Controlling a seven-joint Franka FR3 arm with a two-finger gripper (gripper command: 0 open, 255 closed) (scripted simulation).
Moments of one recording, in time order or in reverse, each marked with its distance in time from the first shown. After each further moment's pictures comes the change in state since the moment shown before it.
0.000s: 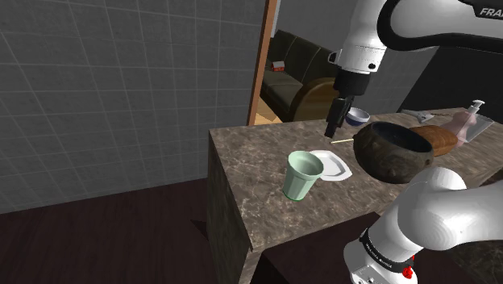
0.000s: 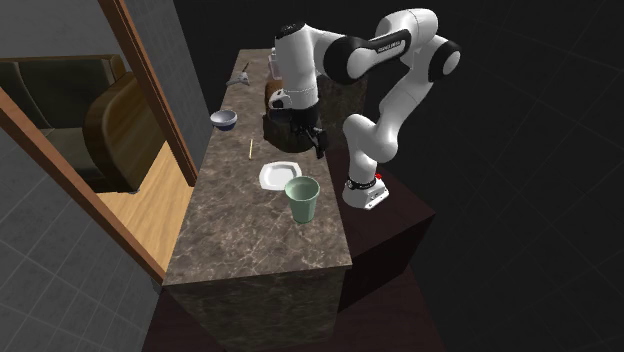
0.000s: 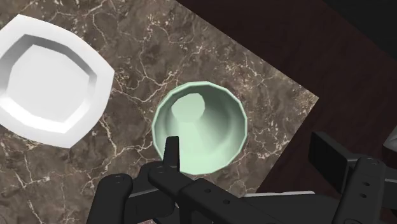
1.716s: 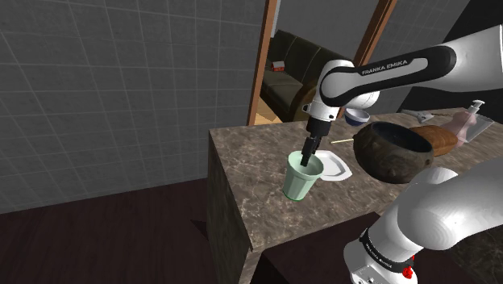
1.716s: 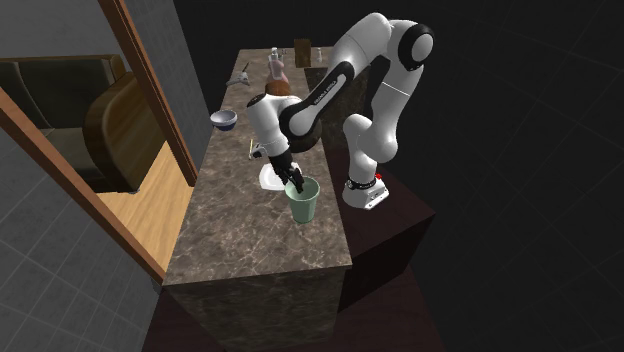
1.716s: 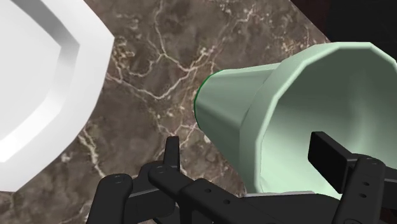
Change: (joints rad) arm -0.005 0.360 -0.208 -0.223 0.064 0.467 -0.307
